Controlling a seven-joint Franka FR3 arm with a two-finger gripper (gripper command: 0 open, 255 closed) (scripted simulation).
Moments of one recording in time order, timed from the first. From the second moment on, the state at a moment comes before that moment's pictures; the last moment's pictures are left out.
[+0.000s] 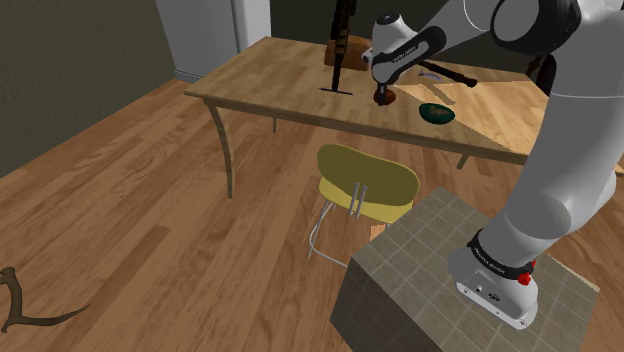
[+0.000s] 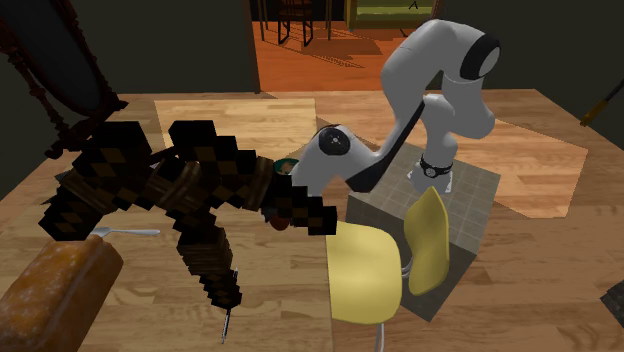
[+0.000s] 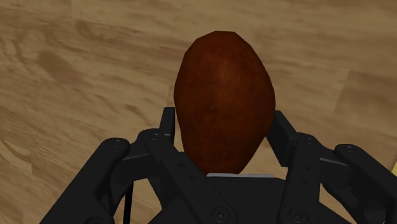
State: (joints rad) arm -0.13 0.37 -0.21 -1.87 -0.45 2.44 -0.74
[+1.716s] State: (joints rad) arm -0.21 0.10 -0.26 -2.01 -0.43 2.37 -0.93
